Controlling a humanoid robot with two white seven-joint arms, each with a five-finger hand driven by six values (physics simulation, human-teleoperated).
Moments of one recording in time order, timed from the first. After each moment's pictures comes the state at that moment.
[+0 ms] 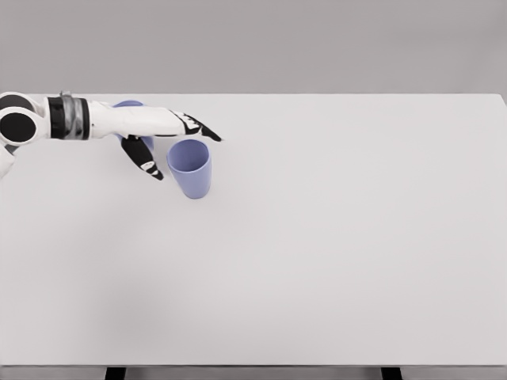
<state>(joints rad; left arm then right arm) -1.06 0.68 -1.11 -1.12 0.05 -0.61 -0.61 -0.03 0.00 -0.08 0.16 0.07 -0.20 0.25</state>
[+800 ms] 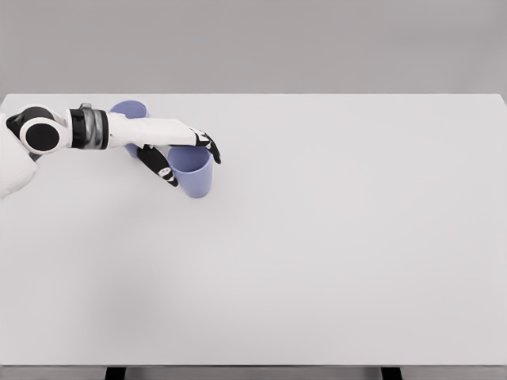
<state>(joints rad) -1.03 0.60 -1.09 -1.05 0.00 -0.61 -0.61 -0.03 0.00 -0.08 0.16 0.07 -0.20 0.25</state>
